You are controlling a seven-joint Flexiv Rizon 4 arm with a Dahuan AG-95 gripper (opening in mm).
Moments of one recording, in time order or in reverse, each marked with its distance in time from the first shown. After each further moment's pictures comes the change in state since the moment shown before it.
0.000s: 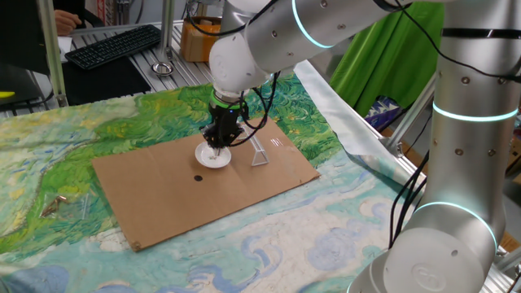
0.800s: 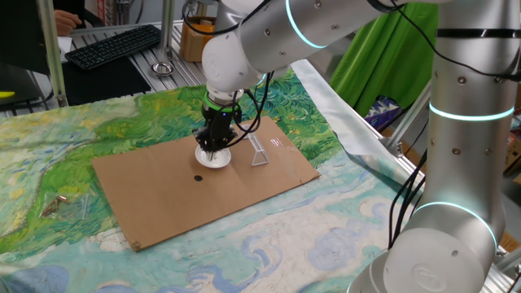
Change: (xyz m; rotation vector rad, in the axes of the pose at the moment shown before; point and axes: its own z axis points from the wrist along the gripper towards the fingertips) arm 0.004 0.019 0.009 -0.029 0.015 0.035
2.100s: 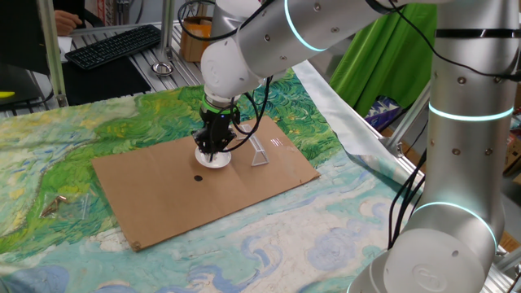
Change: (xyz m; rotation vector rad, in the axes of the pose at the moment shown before) arm 0.003 0.000 0.000 0.038 -0.005 -0.018
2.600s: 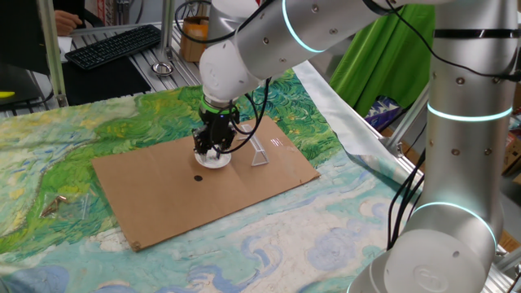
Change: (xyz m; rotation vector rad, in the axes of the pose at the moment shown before) arm -0.001 -0.002 0.000 0.026 -0.006 -0.004
